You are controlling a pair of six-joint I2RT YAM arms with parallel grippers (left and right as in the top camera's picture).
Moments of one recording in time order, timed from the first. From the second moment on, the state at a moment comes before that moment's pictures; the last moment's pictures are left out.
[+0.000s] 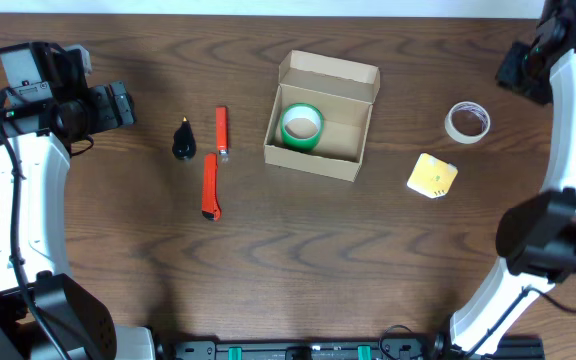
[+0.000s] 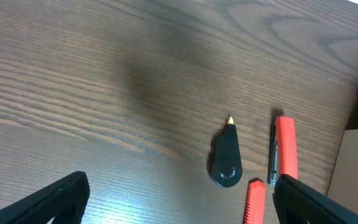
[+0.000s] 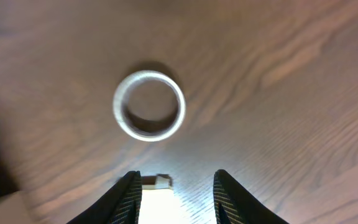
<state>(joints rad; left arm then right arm) 0.25 1.60 1.38 -0.74 0.20 -0.04 -0.24 2.08 2.09 -1.28 0.16 0.31</state>
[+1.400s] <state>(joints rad) 0.25 1.60 1.38 -0.74 0.20 -0.04 -0.29 2.42 2.00 -1.07 0.12 0.34</state>
